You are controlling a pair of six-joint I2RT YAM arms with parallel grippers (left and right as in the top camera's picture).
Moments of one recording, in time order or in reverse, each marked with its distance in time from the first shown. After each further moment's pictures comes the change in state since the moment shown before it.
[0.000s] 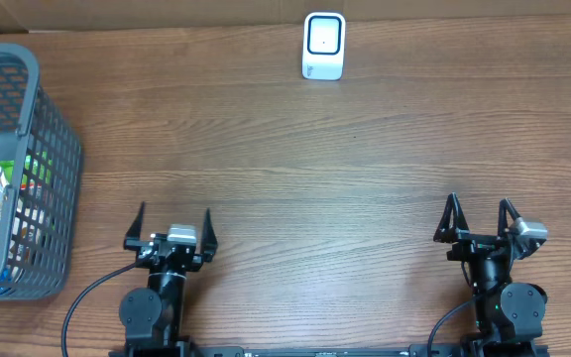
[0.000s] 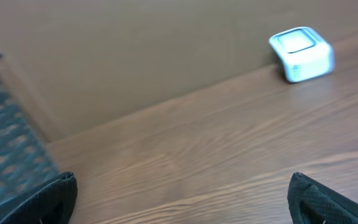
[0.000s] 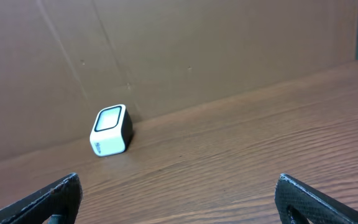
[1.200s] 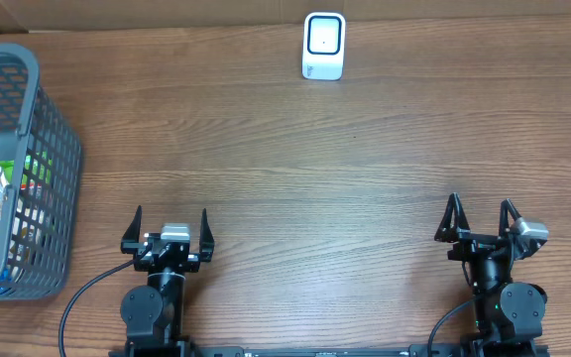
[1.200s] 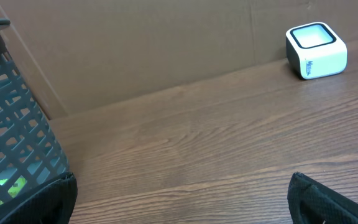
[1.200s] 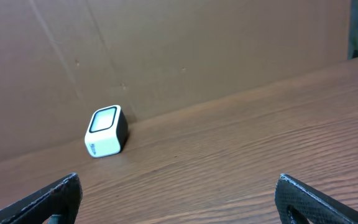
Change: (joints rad) left arm 0.000 0.000 -0.012 -0.019 -0.076 -0.070; right arm 0.000 0.000 0.000 -0.005 0.025 0.000
